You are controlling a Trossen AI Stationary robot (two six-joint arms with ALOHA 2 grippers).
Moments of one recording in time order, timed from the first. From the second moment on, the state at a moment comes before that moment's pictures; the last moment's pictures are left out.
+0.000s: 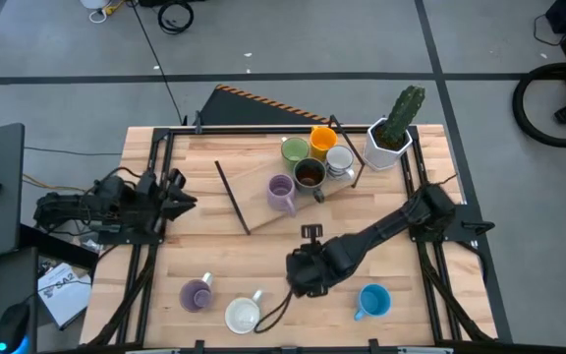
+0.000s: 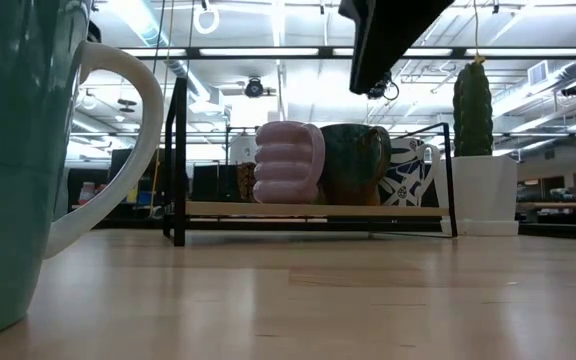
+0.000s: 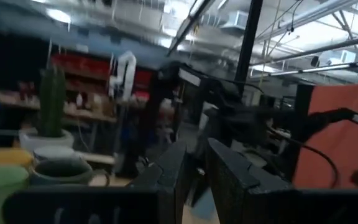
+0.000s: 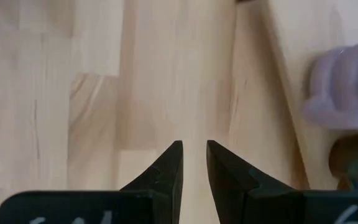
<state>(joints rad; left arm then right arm) -0.05 0.10 0.21 0.21 0.04 -0.24 0.46 2.00 1.76 -1.12 0.39 0.32</state>
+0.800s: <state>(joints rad) -0.40 0.80 0.70 -0.28 -0.04 -0.33 0.24 1.35 0.94 -0.40 0.59 0.00</state>
